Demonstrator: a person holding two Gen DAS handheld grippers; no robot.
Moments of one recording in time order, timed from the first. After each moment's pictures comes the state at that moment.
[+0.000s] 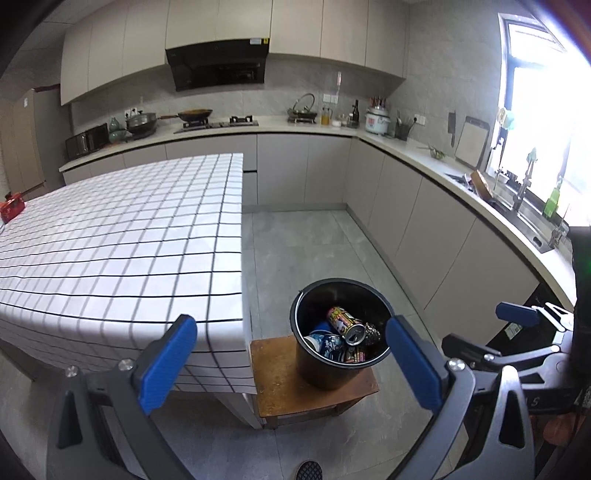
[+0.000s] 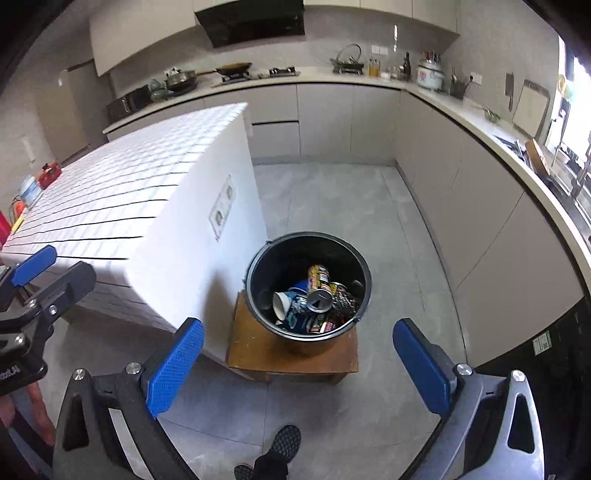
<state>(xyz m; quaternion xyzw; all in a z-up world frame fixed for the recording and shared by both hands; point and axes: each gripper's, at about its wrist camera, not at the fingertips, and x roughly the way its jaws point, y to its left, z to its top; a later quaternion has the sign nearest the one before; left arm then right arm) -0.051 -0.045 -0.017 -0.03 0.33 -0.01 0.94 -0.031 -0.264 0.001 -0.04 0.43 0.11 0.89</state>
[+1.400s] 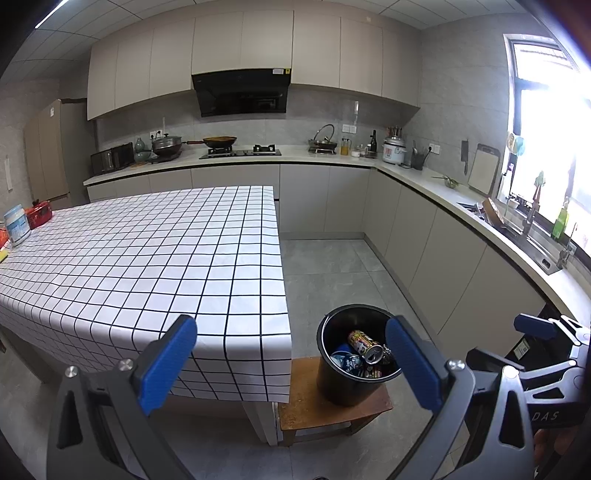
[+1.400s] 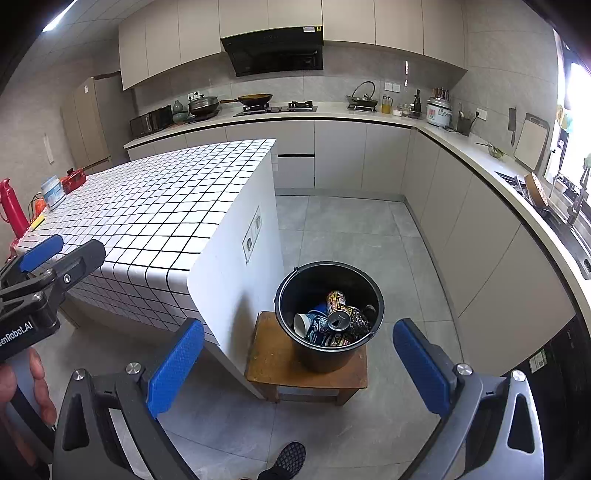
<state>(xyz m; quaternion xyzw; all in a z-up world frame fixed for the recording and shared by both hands) -0.088 -0.025 0.005 -0.03 0.27 0.03 0.96 -0.086 -0.241 0.044 -0.04 0.38 0.13 0.91</state>
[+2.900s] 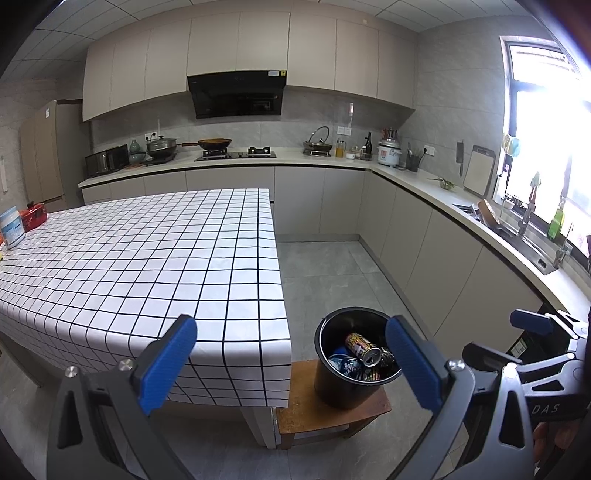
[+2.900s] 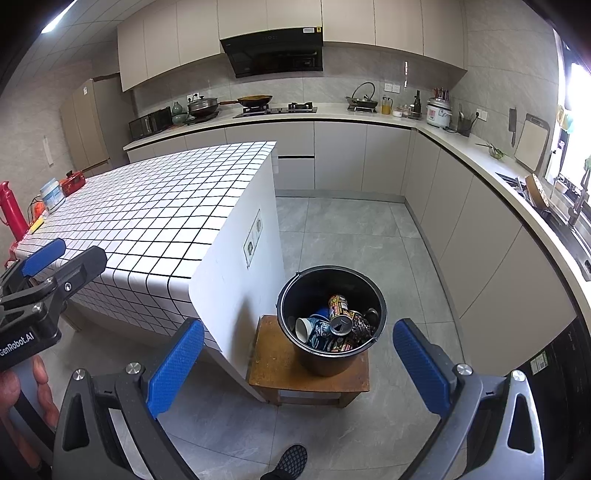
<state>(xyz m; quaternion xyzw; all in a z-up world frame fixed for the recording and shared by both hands) -0.086 -0.030 0.009 -0.03 0.27 0.02 0.96 -0.078 -0.234 0.044 -0.04 0.38 0.13 0.92</state>
